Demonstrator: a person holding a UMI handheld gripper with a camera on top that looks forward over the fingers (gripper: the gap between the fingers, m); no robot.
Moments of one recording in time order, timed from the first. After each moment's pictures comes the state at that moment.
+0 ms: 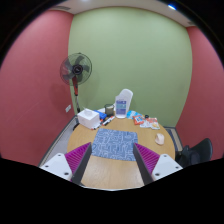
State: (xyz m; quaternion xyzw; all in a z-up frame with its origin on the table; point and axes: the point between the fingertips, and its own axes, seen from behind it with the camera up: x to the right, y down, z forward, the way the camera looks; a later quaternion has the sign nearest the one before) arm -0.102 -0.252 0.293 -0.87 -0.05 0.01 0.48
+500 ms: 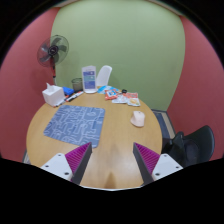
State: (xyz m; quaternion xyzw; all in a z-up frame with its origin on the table) arm 0.108 -0.193 0.125 -0.91 -0.03 -0.02 0.41
